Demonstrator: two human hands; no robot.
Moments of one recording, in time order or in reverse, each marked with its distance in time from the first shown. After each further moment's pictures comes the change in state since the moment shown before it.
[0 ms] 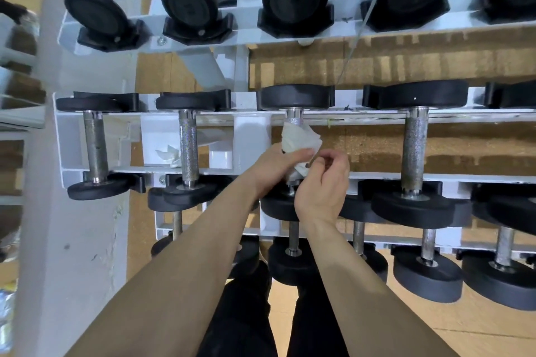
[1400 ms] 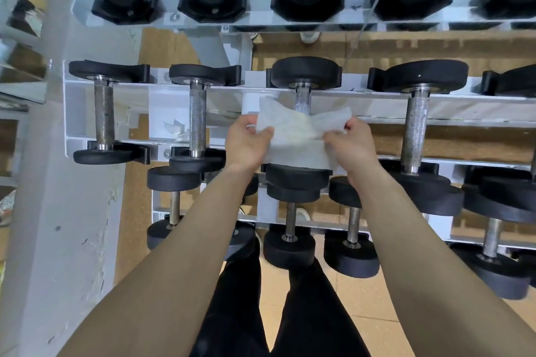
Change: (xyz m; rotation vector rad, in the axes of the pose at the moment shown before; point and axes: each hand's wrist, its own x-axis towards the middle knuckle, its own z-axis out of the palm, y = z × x) left_hand -0.038 -0.021 -0.022 0.004 0.627 0.107; right_hand 0.051 -0.015 -0.042 -0.022 -0.446 0.154
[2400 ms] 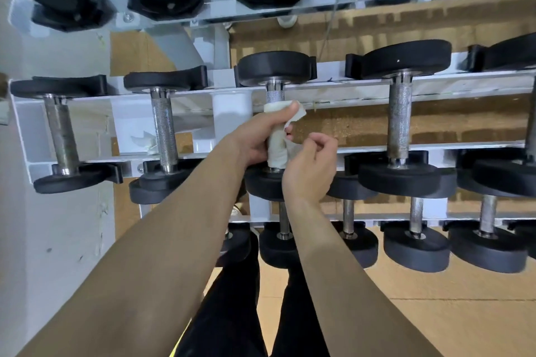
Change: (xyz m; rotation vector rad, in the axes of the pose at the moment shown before) left_hand 0.032 0.030 0.056 -0.334 -0.686 -0.394; right_hand -0.031 0.020 0.065 0.266 0.530 0.095
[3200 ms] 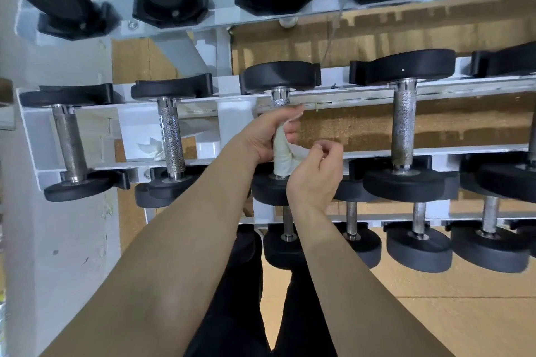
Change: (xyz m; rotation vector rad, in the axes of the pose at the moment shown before) left_hand 0.009 0.012 0.000 -0.070 -0.061 -0.017; right_hand -0.002 0.000 0.000 -0.061 0.035 -0.070
